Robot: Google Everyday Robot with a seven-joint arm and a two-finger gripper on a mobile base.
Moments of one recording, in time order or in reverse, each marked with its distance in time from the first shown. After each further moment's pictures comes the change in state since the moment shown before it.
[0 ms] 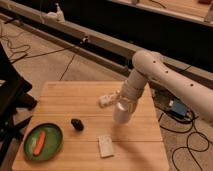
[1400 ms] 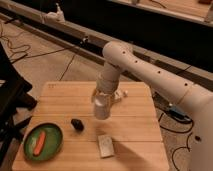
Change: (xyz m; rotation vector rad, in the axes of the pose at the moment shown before) arm -0.059 -0.072 0.012 -0.055 -0.022 -0.163
